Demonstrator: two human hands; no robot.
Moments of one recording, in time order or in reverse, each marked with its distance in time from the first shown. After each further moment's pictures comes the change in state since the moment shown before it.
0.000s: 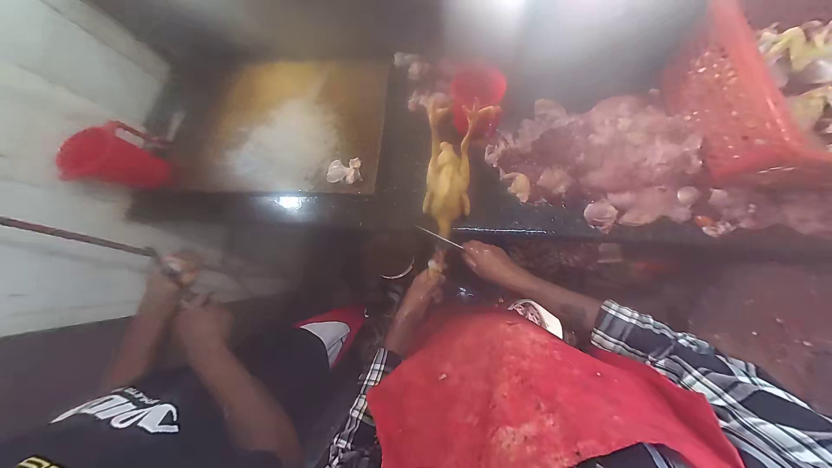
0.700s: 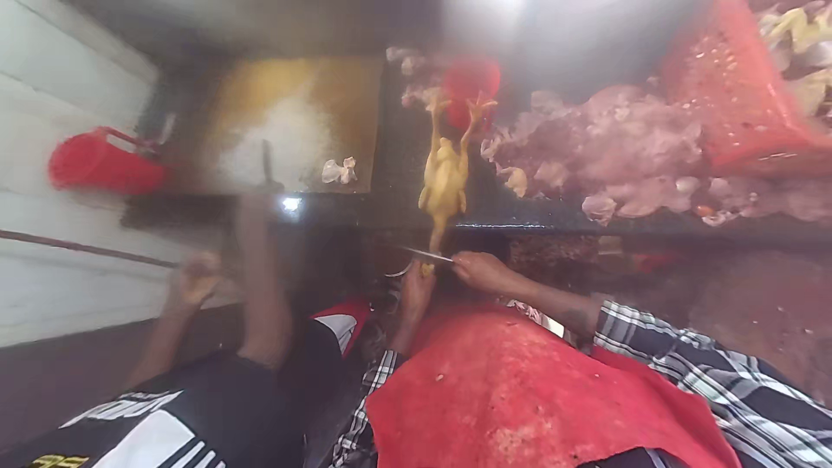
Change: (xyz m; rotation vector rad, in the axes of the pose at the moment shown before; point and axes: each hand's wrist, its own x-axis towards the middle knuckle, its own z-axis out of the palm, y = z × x) left_hand -0.001 0.019 0.014 1.086 0.546 0.039; right_hand -0.009 -0.016 0.002 -0.007 -0.097 -0.054
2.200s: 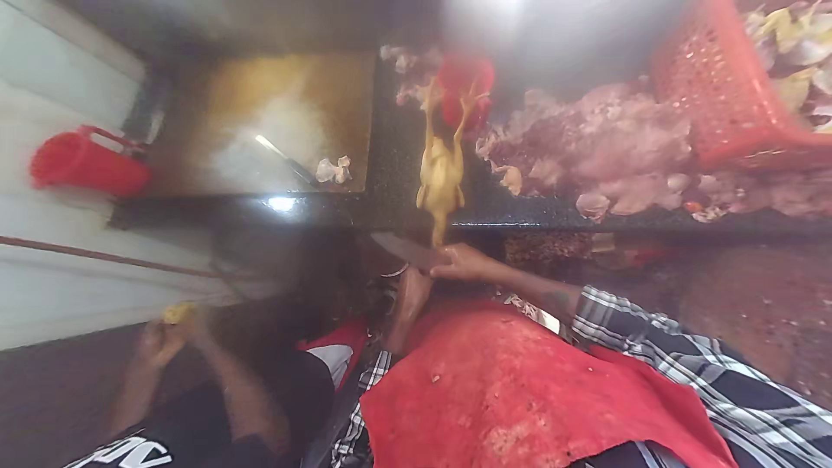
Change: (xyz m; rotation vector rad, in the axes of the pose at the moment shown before) left_hand -0.006 0.015 -0.014 -0.065 -0.078 0.033; right_hand 0.023 -0.012 -0.006 0.383 -0.046 -0.057
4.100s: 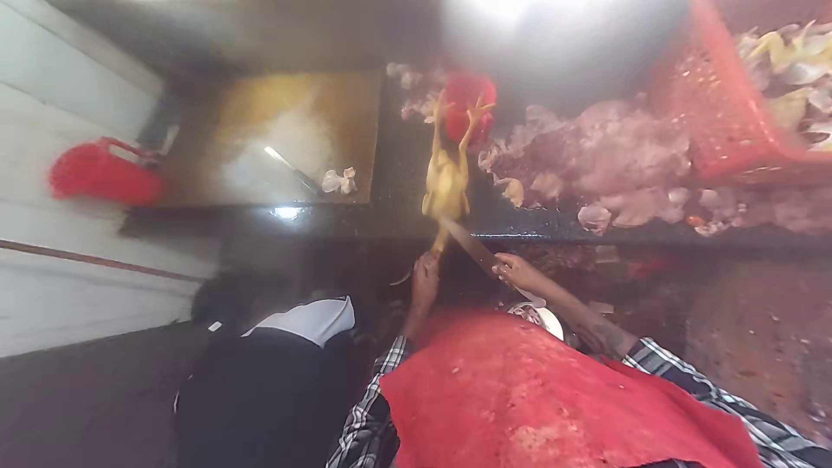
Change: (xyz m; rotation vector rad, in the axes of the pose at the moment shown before) left_hand 0.059 -0.041 0.072 -0.558 0.131 0.198; right_hand -0.071 0.112 -0.022 0.391 0.174 0.269
